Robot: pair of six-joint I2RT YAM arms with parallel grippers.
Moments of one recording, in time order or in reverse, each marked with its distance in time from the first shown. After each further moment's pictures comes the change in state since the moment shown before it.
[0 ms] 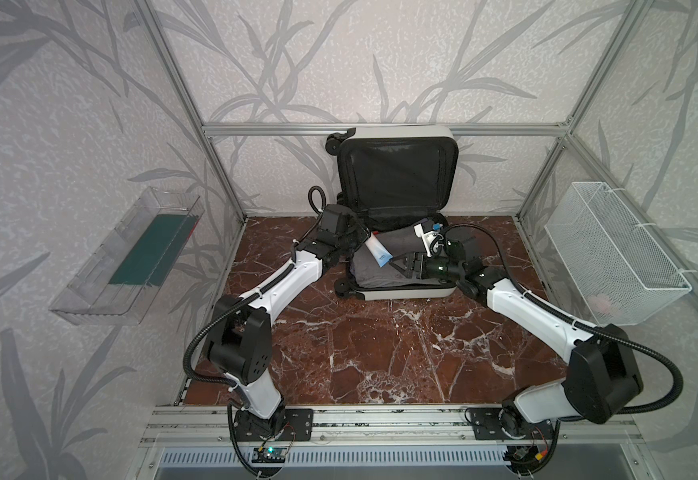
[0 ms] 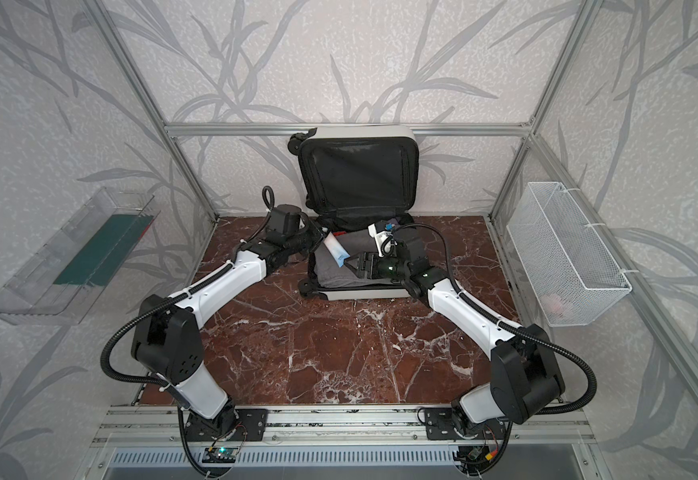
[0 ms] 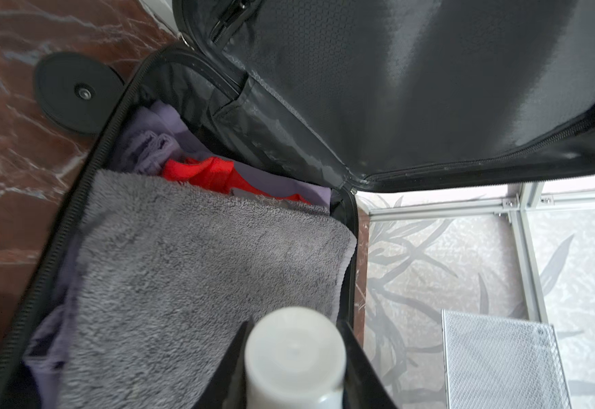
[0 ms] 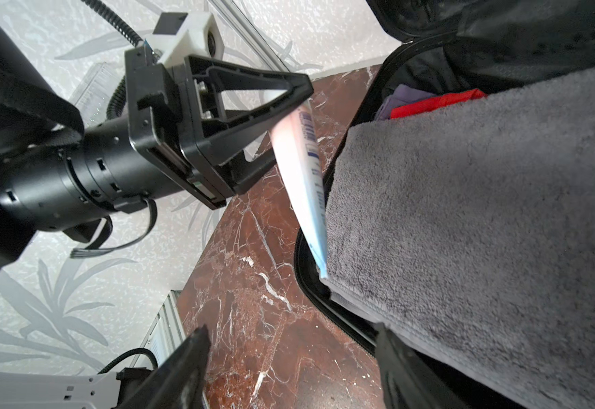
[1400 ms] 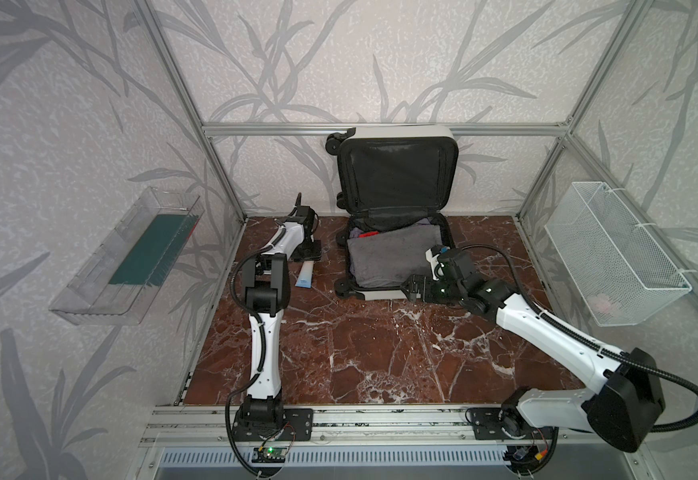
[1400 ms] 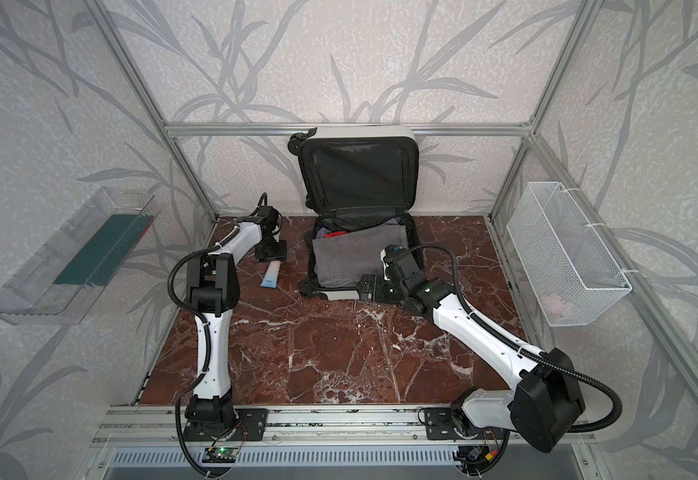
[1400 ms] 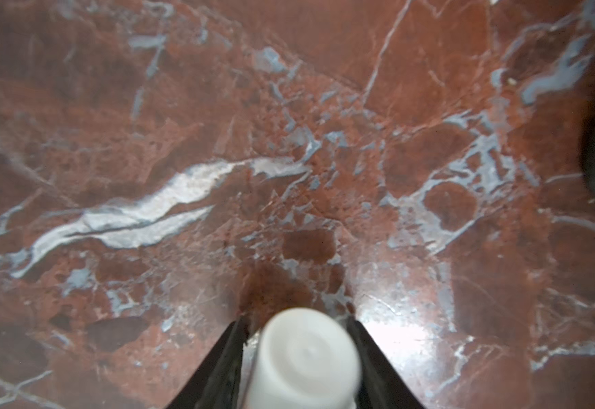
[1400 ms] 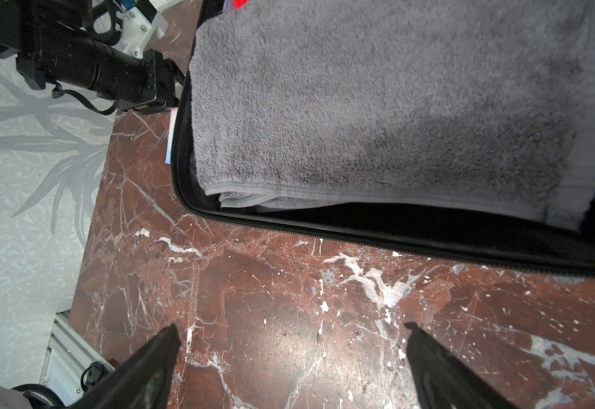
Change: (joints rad) left arm 0.364 0.668 0.607 -0.744 -0.114 0.991; right arm 0.144 -0.162 -0.035 -0.469 0.442 0.068
